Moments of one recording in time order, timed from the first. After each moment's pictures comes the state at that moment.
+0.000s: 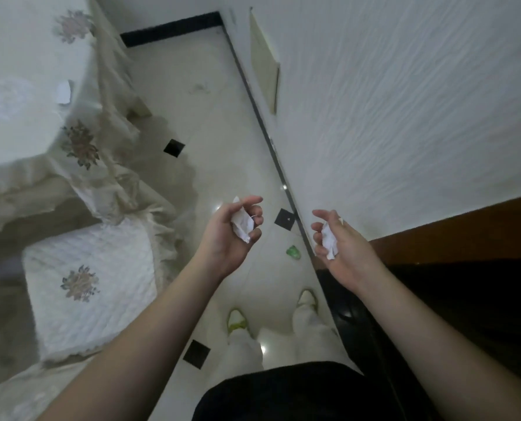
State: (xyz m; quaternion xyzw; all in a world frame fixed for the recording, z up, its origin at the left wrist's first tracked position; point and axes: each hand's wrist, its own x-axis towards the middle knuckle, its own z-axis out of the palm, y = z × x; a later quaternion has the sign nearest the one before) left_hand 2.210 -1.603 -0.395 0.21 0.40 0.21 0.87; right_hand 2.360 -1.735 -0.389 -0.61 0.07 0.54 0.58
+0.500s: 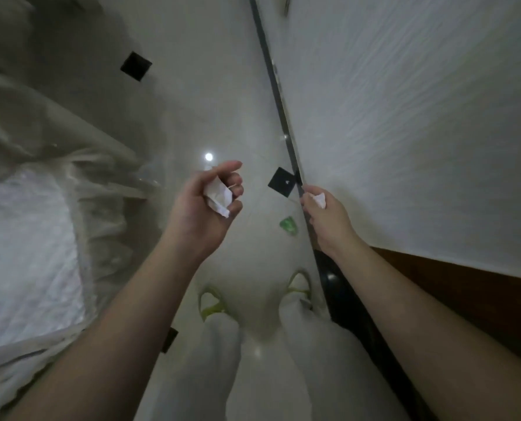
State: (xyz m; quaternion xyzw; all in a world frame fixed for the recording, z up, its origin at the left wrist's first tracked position) left_hand 2.253 -1.555 -0.628 0.16 0.42 0.25 0.86; right_hand 2.427 -1.680 -0.719 -0.75 -0.07 0.50 0.43
